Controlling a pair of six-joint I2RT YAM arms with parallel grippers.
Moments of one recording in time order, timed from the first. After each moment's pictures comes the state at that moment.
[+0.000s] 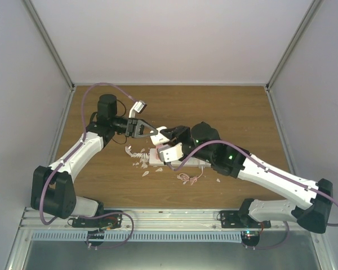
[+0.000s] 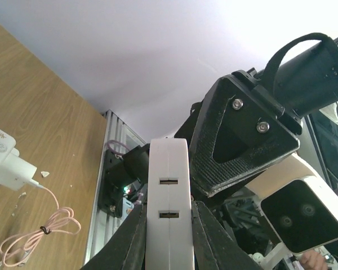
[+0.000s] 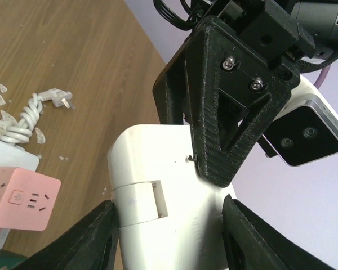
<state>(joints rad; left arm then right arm) -0.26 1.38 0.99 0.02 1.53 -0.55 1.00 1.17 1.07 -0.27 0.02 -1.28</state>
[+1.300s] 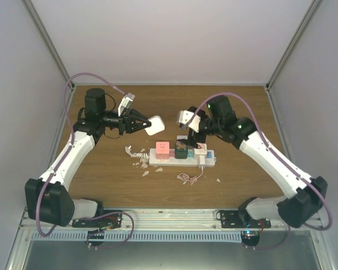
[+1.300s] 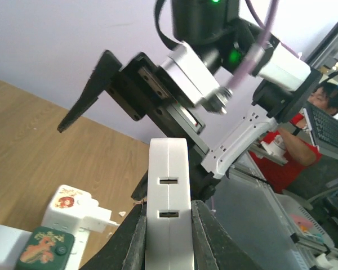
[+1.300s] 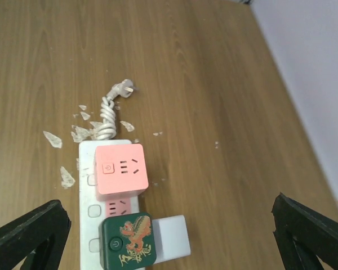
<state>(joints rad) -0.17 1.29 1.08 -0.15 1.45 -0.14 0.62 1.27 1.23 -0.60 -0.38 -0.77</state>
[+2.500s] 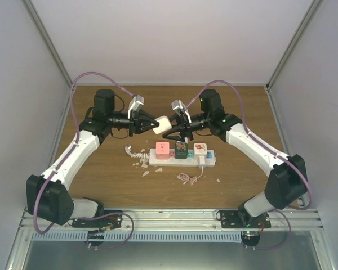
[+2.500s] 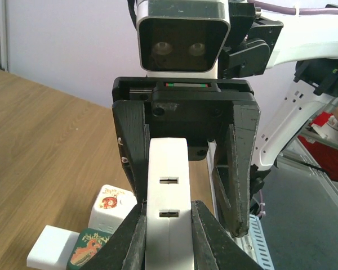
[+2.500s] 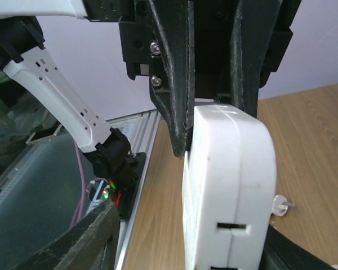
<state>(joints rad) -0.27 1.33 1.11 -0.21 1.23 0.06 0.54 1.52 1.23 -0.22 -1.18 -0.16</state>
